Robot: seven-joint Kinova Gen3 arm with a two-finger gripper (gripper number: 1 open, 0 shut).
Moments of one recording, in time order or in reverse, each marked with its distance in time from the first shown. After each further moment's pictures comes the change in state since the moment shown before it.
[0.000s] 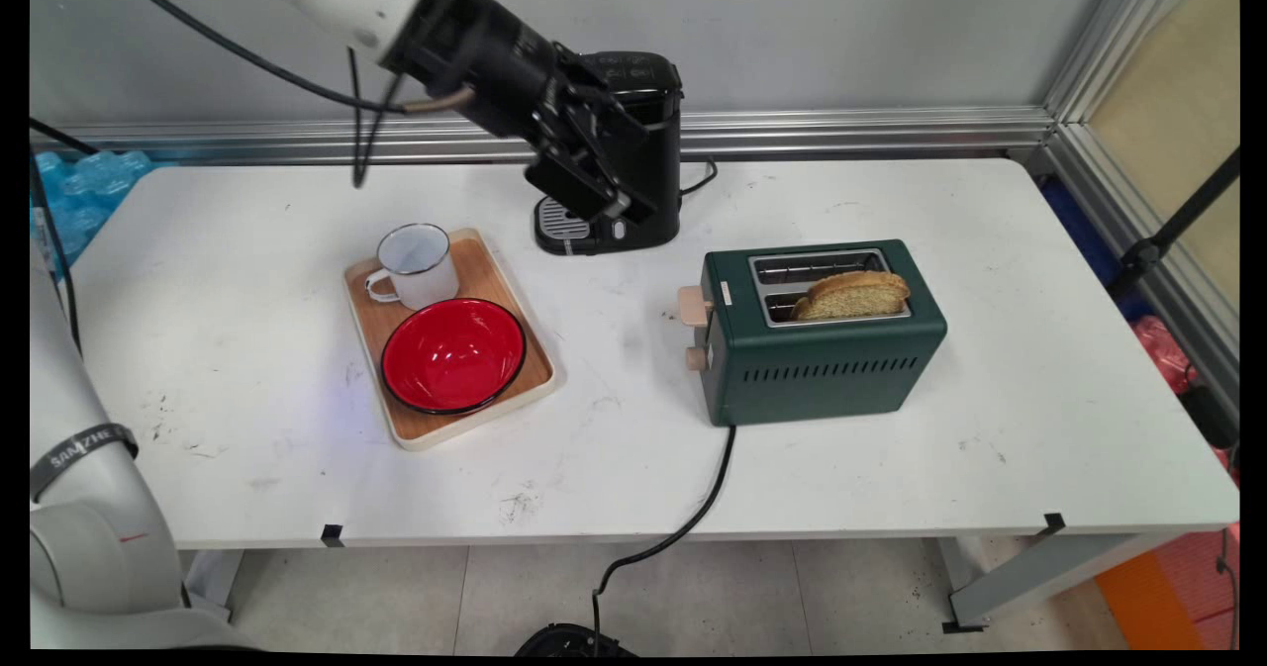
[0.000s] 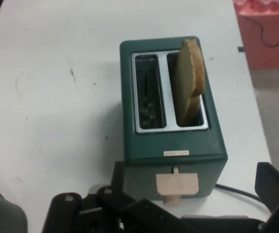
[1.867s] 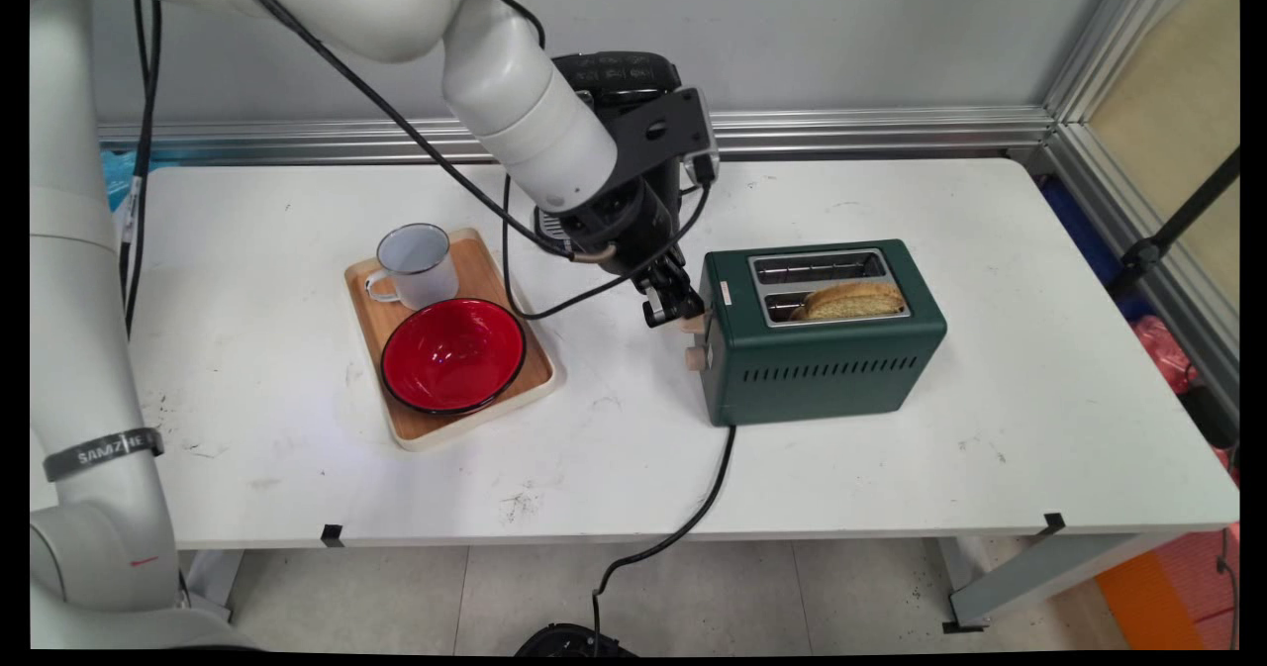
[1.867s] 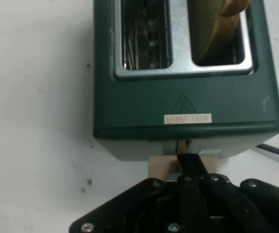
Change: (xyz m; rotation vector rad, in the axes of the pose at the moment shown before) arm 0.005 0.024 0.150 0.043 -0.321 -0.006
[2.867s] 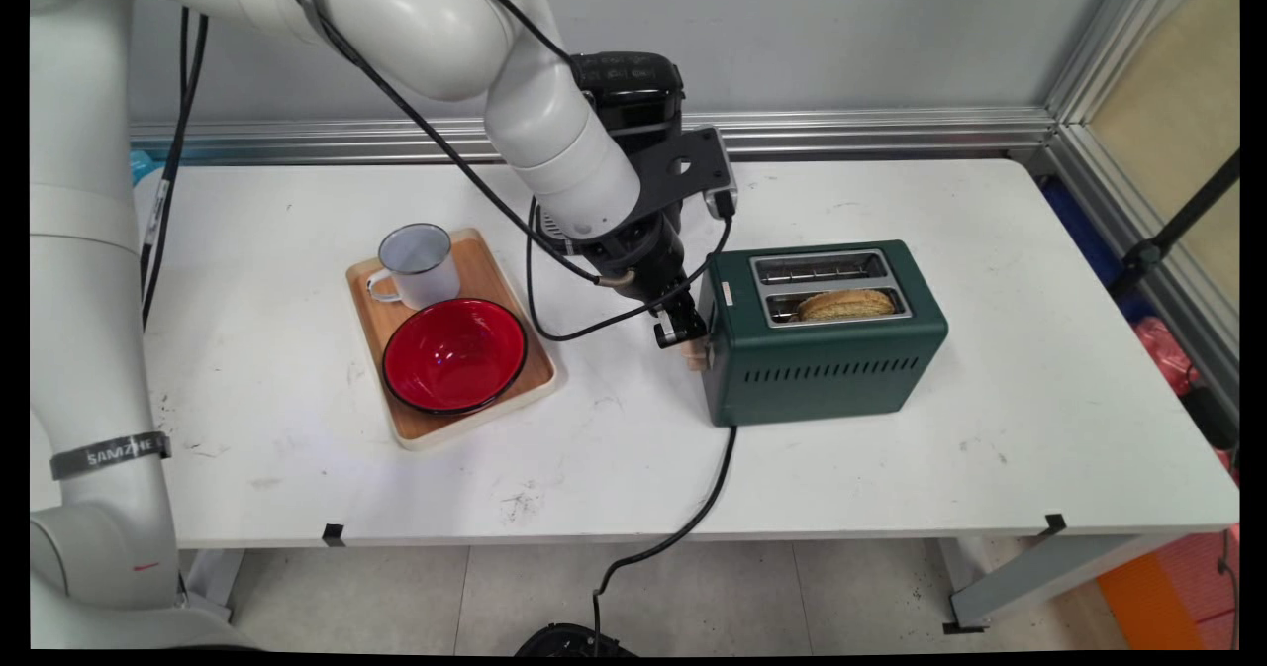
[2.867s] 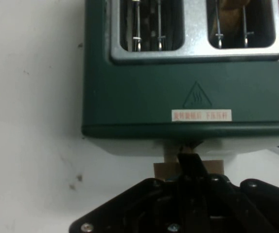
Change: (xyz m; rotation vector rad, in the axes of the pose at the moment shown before) arm 0.002 -0.002 0.037 -0.015 -0.058 -0.026
